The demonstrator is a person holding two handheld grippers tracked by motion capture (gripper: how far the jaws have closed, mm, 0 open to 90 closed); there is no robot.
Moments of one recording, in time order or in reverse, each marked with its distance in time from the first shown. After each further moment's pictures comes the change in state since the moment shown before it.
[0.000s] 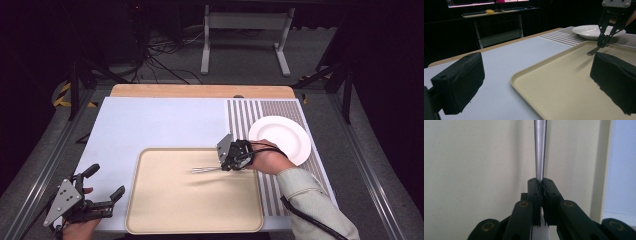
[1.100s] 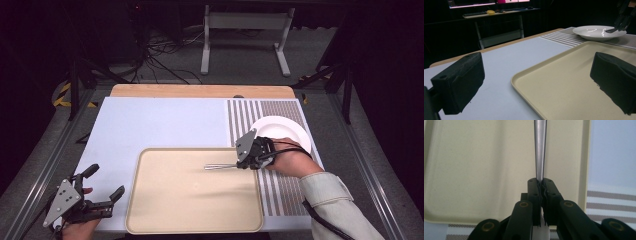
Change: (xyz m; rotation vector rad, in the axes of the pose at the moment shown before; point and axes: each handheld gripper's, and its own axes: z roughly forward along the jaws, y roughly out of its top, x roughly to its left) left arm -0.001 0.001 -0.001 -0.004 0.006 0.002; right arm 0.025 -0.015 -0.060 -0.014 -0.069 0.013
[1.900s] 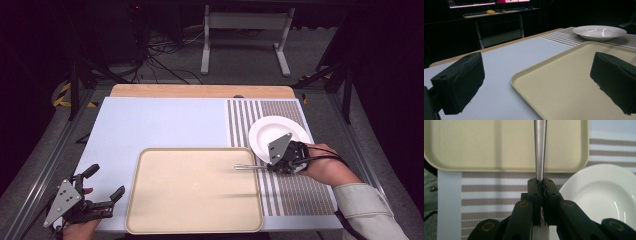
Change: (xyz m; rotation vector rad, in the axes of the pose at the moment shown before) left arm -0.001 0.000 0.000 0.002 0.001 0.002; right arm 0.026 -0.063 -0.038 0.080 -0.050 0.101
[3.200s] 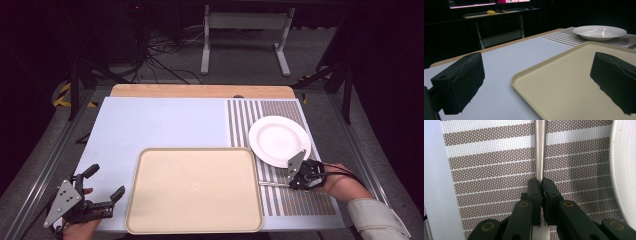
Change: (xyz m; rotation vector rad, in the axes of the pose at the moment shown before) left arm -0.001 0.000 0.000 -0.001 0.001 0.001; right arm 0.020 -0.092 0.049 0.134 0.114 0.166
